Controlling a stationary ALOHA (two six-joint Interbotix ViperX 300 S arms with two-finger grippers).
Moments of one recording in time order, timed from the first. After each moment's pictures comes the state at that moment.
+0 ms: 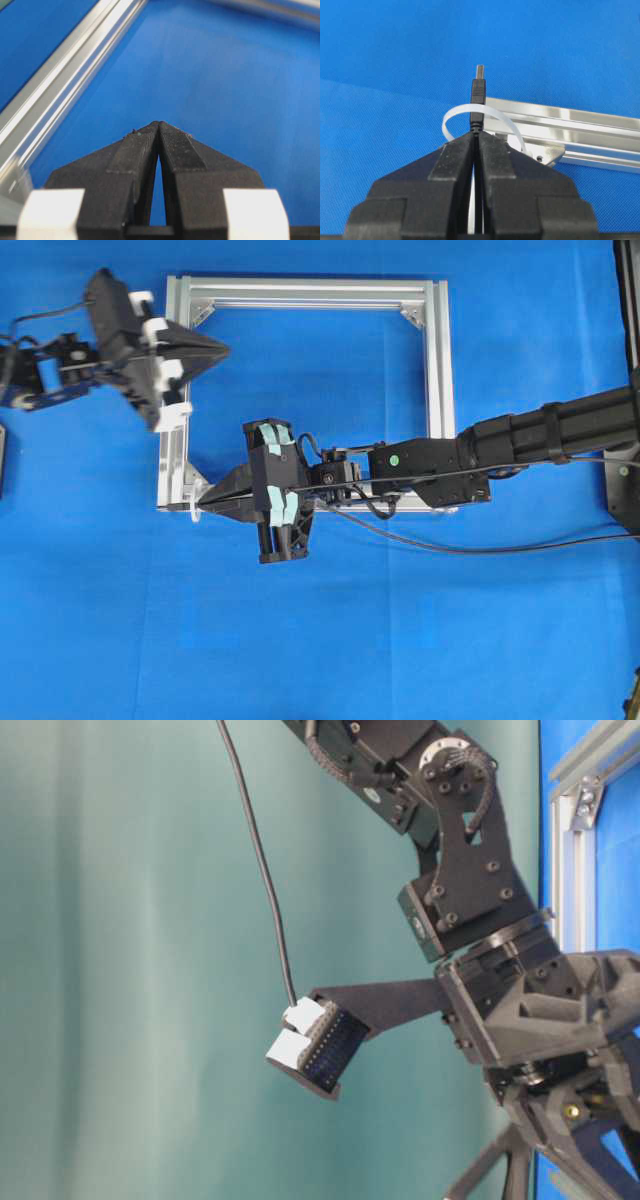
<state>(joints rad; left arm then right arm) 0.30 -0.05 1.13 -0.09 -0.77 0.00 0.06 0.43 0.34 -0.05 -0.40 0.14</state>
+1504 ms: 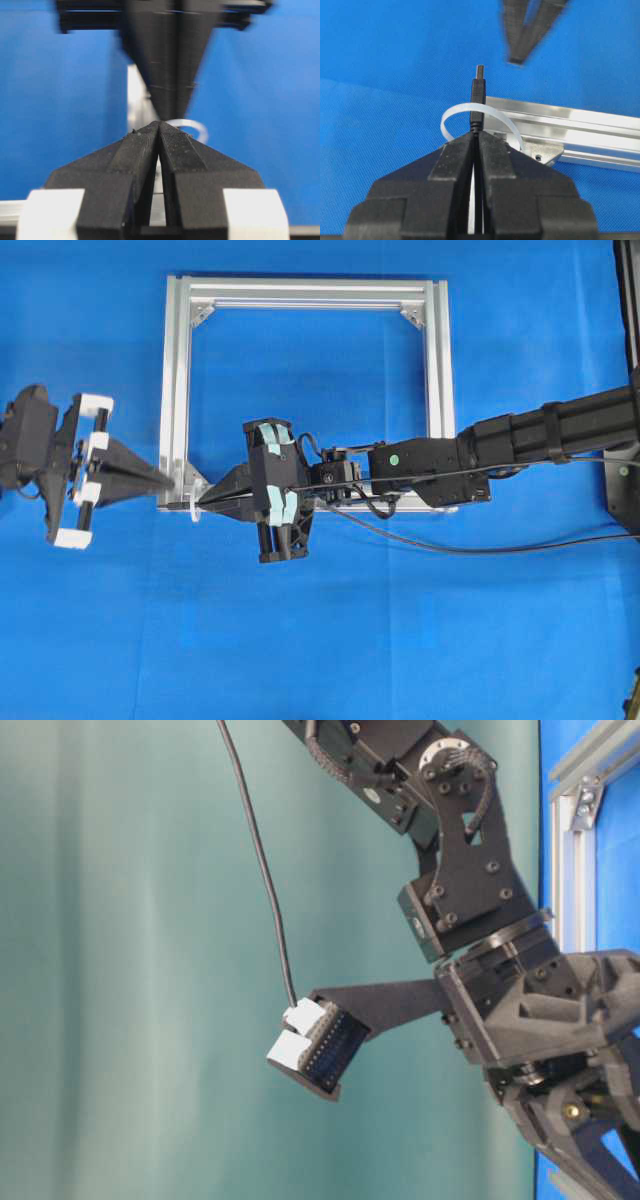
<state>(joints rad) -0.17 -0.29 1.33 -0.07 -0.77 -0.03 0.06 0.43 0.34 -0.05 -0.40 0.14</state>
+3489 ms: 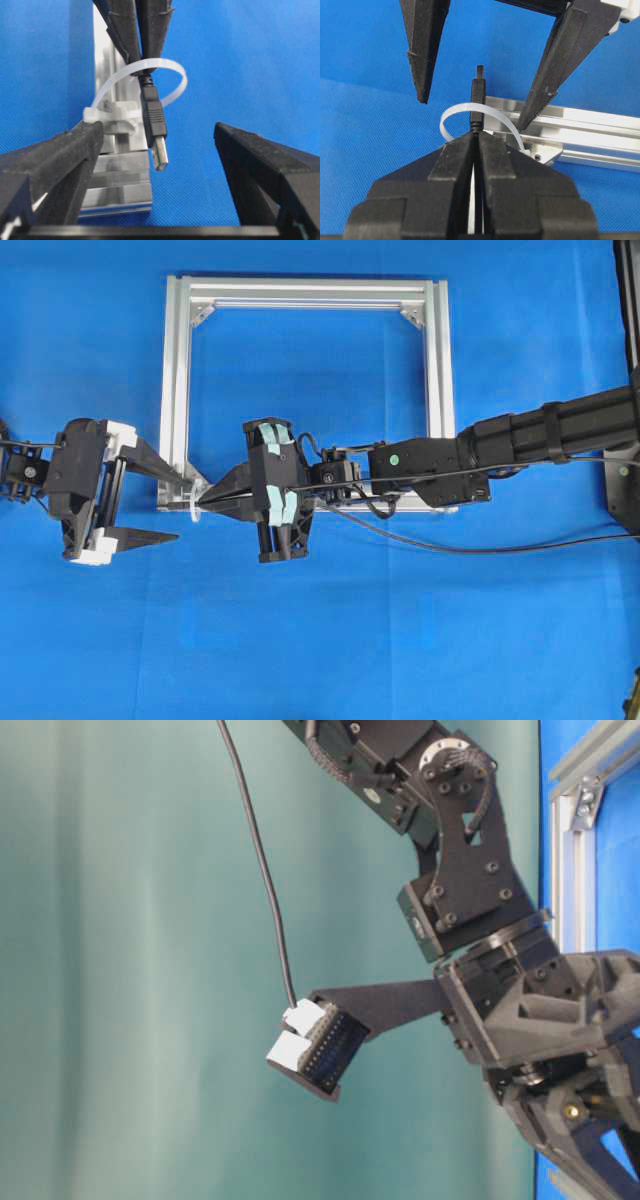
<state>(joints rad) -0.20 -0.12 1.27 -0.07 -0.69 -0.04 0.06 0.43 0.34 -0.05 -0.41 0.14</state>
